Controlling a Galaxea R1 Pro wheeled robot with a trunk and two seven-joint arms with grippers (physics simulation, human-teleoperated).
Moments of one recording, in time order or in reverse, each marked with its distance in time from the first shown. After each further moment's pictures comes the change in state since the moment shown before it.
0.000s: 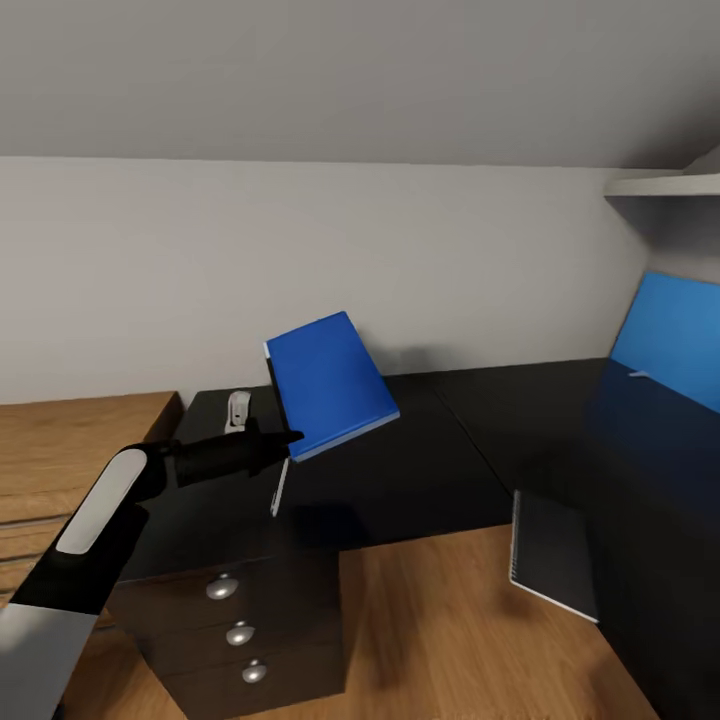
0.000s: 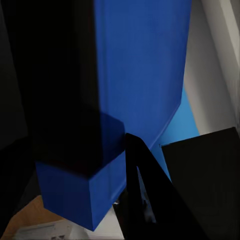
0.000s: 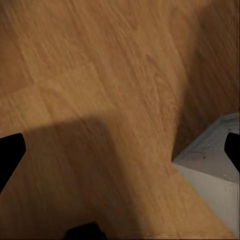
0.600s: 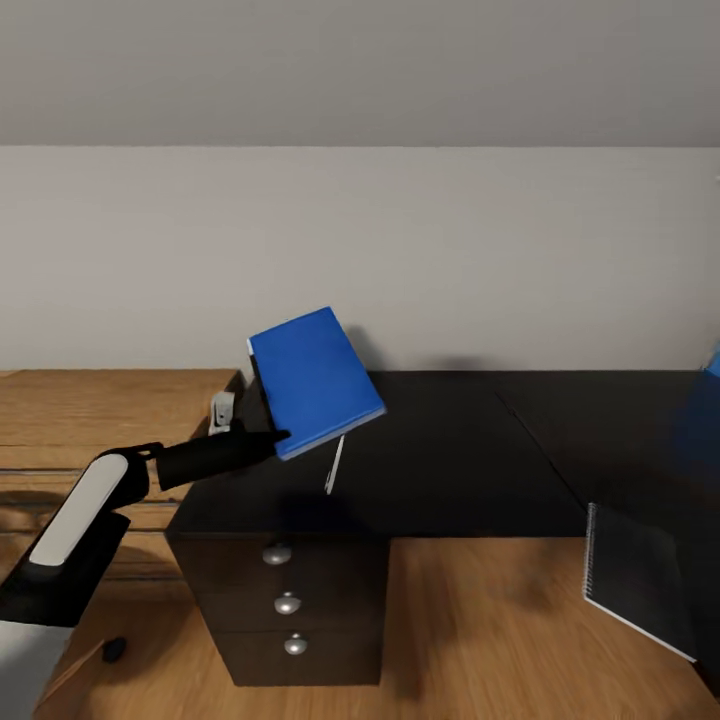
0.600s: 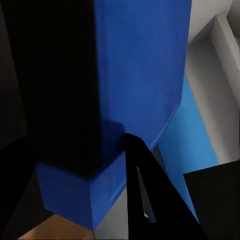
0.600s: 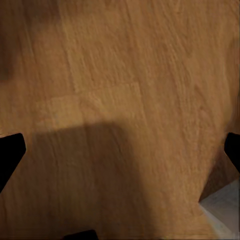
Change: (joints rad) left arm 0.033 0.056 0.008 -0.055 0.009 -0.043 -0.004; right arm -0.001 -0.078 0.003 -0.188 -0.004 0.217 -0.003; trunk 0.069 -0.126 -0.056
